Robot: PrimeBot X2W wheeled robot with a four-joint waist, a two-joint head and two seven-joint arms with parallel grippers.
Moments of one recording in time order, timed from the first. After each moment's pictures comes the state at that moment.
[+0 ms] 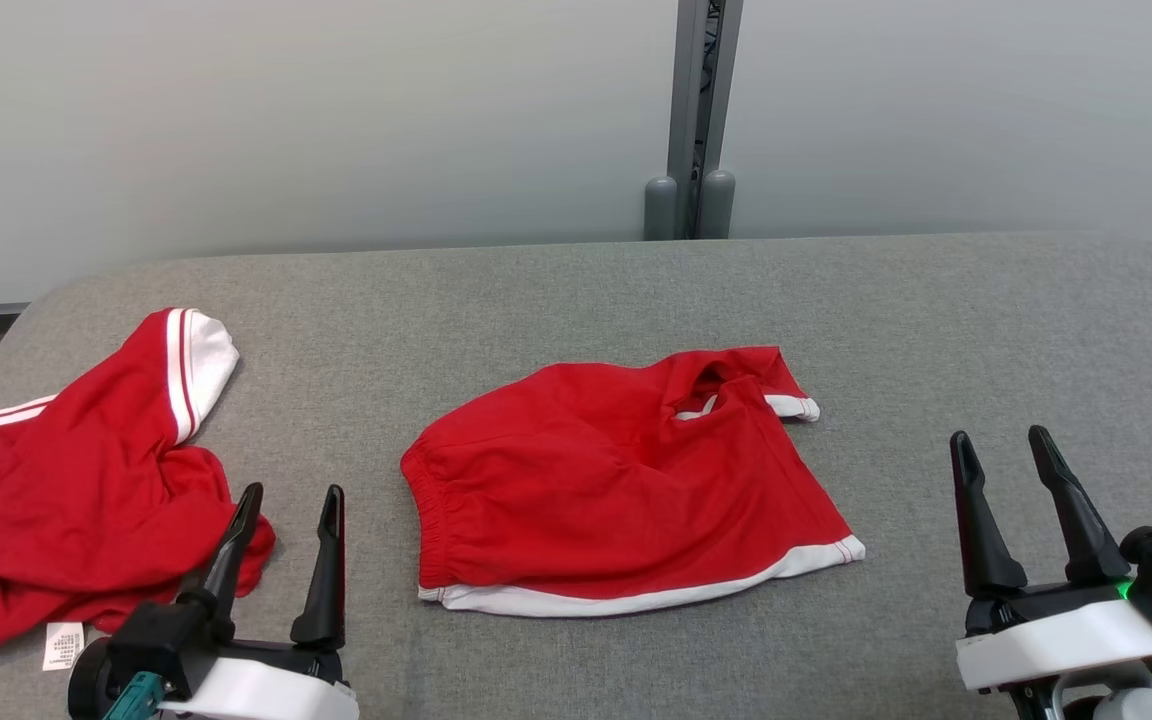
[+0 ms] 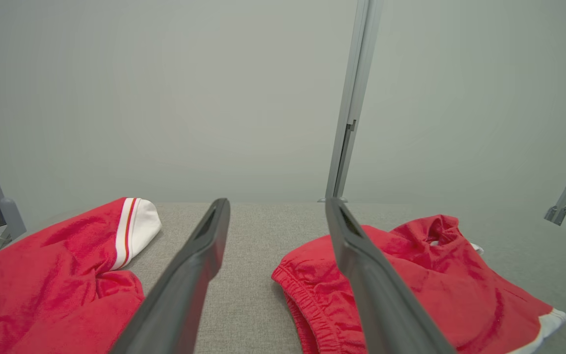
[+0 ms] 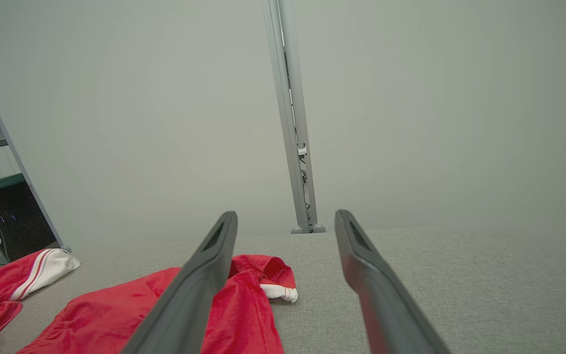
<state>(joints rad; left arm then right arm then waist) 0.01 0.06 -0.04 0.16 -0.21 -0.08 -0.26 -0.05 -0.10 0.05 0.13 0.30 0.13 -0.26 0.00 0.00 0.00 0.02</state>
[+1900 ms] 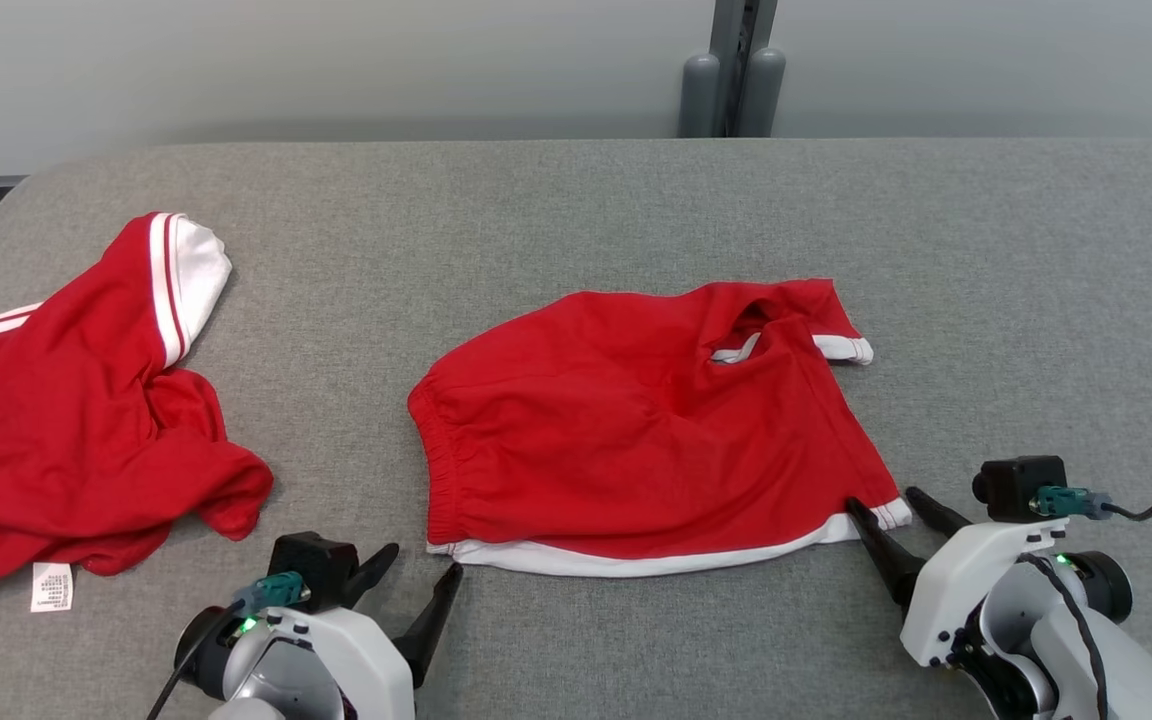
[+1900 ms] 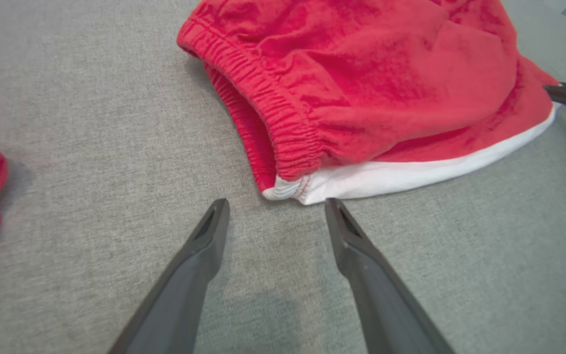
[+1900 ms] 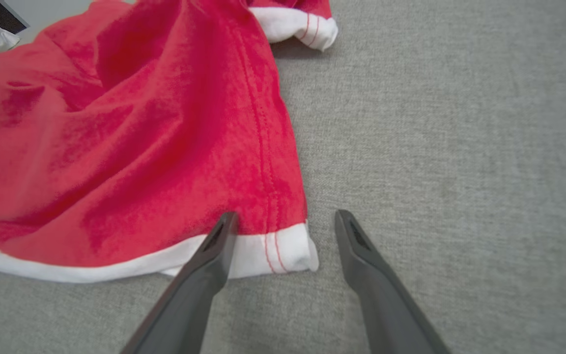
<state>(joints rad) -0.14 0.20 -0.37 0.34 -0.41 -0.13 0.14 -0.38 -0.26 0.47 0.66 0.62 0.13 0.03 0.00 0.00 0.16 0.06</state>
